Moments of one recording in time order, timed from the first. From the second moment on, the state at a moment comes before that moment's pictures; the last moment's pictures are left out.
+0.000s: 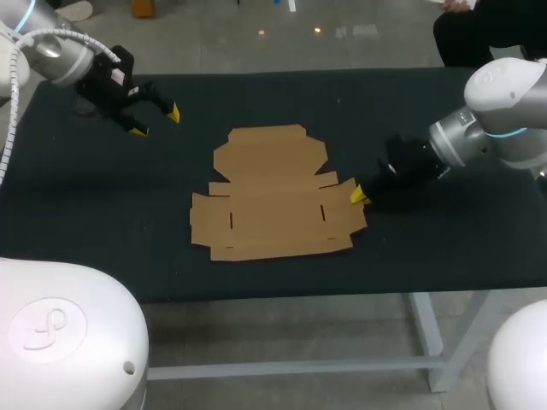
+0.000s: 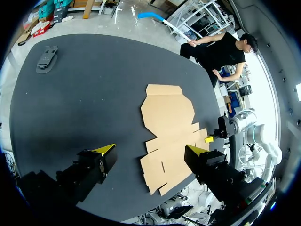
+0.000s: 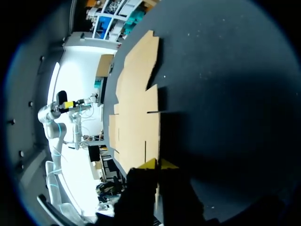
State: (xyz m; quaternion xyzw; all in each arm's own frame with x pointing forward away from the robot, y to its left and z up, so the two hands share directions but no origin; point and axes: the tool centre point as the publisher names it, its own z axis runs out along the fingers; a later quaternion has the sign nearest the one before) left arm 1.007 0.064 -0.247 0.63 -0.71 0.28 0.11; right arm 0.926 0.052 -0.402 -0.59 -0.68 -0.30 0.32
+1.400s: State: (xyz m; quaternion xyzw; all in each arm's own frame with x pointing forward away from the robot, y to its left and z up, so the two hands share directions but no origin) left arm 1.007 0.064 -0.247 0.63 -0.71 0.28 0.11; right arm 0.924 0.038 -0.400 -0.61 -0.66 -0.29 0.32
